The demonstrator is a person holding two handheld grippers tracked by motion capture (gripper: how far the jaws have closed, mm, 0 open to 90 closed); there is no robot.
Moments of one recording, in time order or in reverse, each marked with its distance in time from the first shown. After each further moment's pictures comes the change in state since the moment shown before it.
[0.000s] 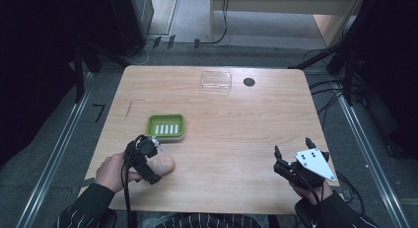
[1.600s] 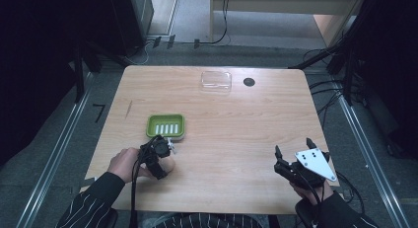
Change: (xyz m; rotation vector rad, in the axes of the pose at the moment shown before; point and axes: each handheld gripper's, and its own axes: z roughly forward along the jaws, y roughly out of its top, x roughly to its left) left arm 0.000 0.029 0.031 0.094 0.016 0.192; right arm -0.001 -0.001 0.000 0.003 -0.004 -0.003
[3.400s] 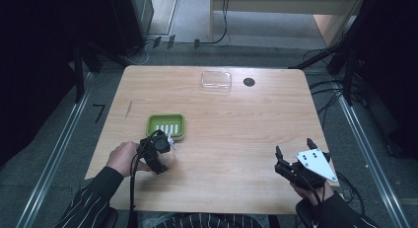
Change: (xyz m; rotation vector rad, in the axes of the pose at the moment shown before) left arm 0.004 0.006 -0.022 -0.059 0.033 0.074; right arm -0.001 0.000 -0.001 0.000 -0.001 0.005
